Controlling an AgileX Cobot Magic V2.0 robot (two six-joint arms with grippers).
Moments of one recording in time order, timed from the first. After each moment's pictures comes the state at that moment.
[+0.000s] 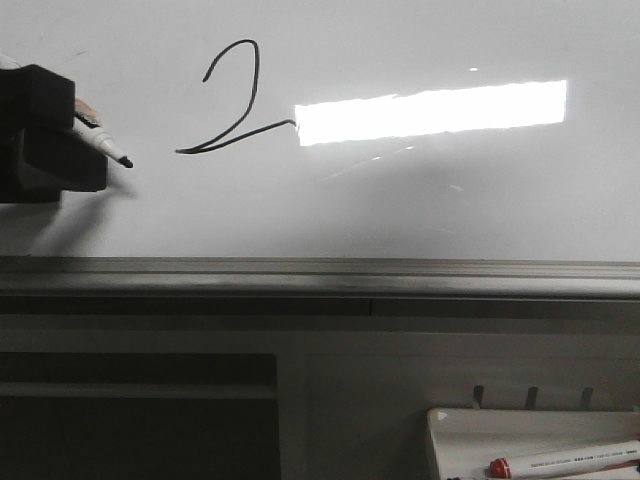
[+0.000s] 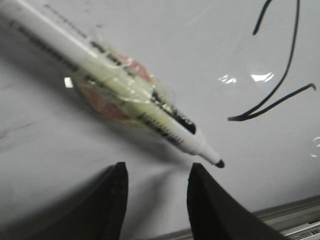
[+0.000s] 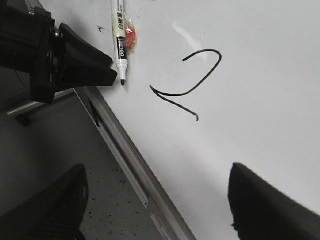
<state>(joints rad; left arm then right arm) -0.54 1.16 -0.44 -0.13 -0.16 -0.23 0.72 1.10 -1.08 0.21 0.66 -0.39</state>
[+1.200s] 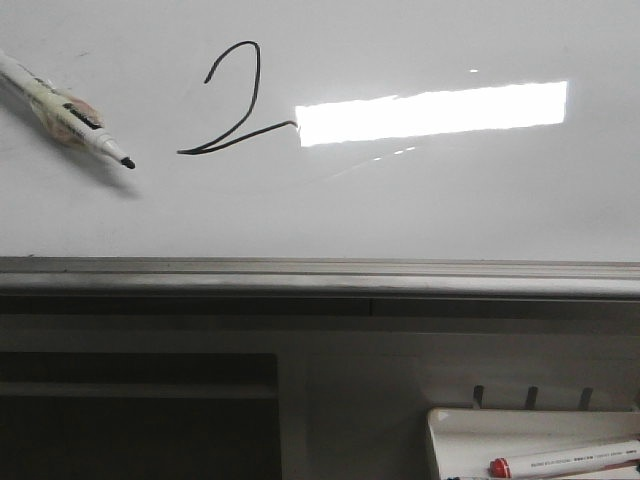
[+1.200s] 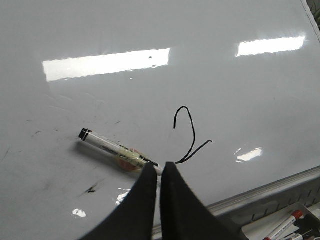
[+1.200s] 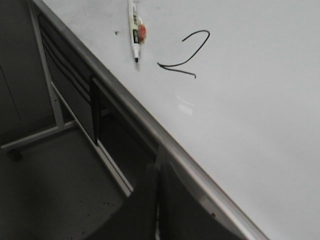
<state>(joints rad) -0.59 0.10 -0.44 0.18 0.46 -0.23 0.72 0.41 -0.61 0.20 0.64 -0.37</state>
